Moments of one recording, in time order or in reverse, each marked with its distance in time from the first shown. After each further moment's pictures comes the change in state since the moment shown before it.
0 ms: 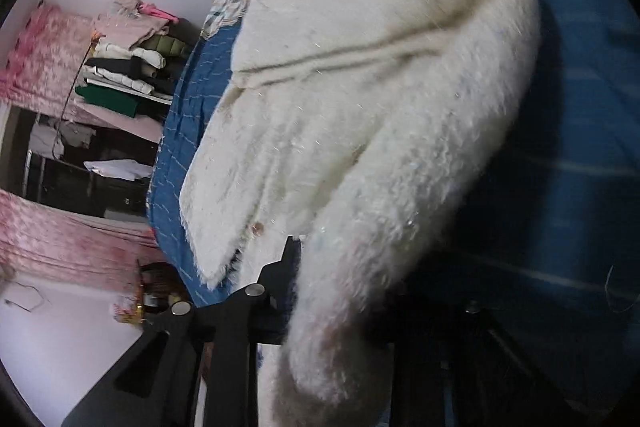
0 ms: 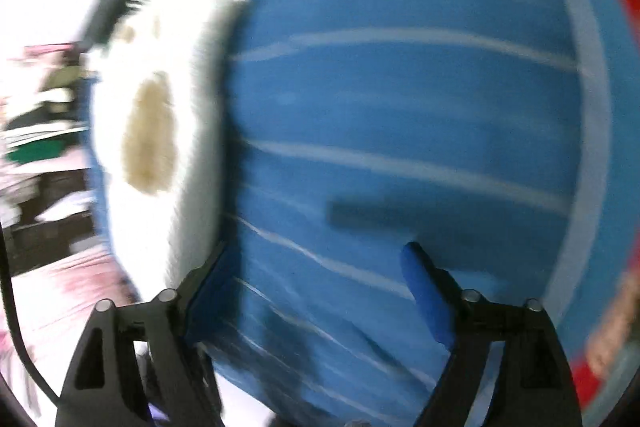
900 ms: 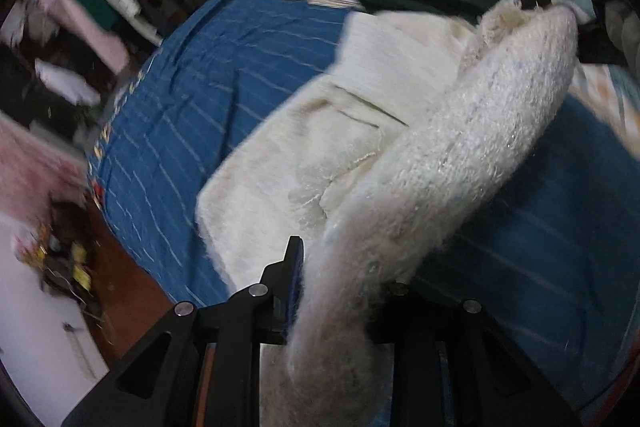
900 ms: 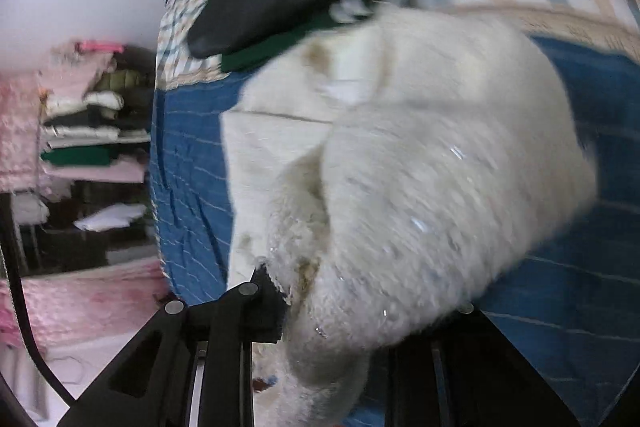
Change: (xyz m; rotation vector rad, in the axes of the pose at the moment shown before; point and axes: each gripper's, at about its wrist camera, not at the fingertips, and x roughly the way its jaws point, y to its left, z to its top) left arm 0.066 0.250 0.031 -0.381 0.036 -0.382; right arm 0.011 0.289 0.033 -0.072 -0.094 0.024
